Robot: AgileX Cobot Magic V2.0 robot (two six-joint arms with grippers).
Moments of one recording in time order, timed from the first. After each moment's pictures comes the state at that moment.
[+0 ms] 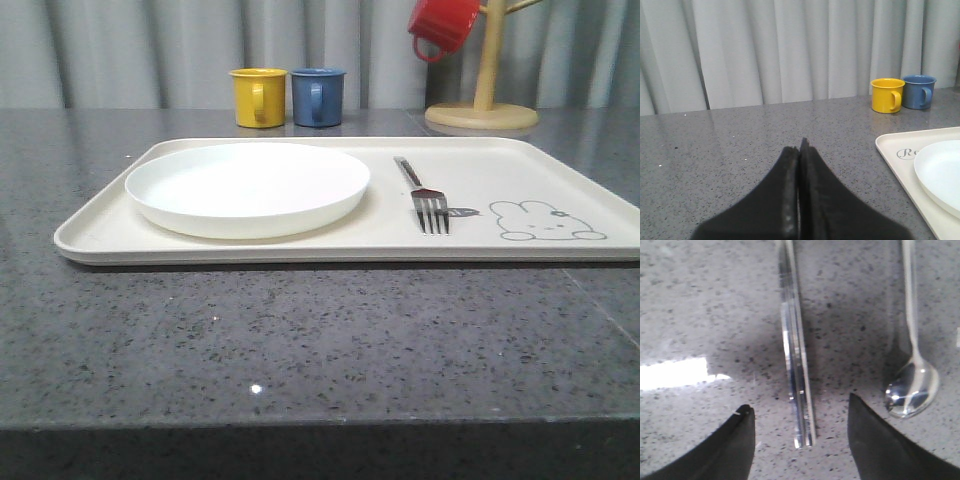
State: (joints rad) left arm -0.05 0.31 -0.31 -0.10 0.07 0.18; right arm -0.13 1.62 -1.36 -0.06 1.15 0.04
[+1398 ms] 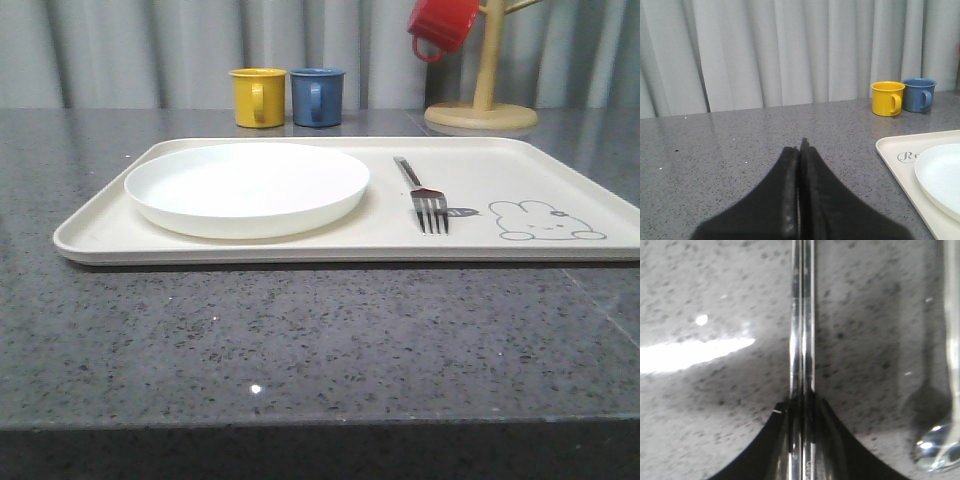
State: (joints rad) left arm -0.05 0.31 -0.31 -0.10 0.07 0.18; right arm -0.15 1.75 -1.38 0.00 1.13 -0.01
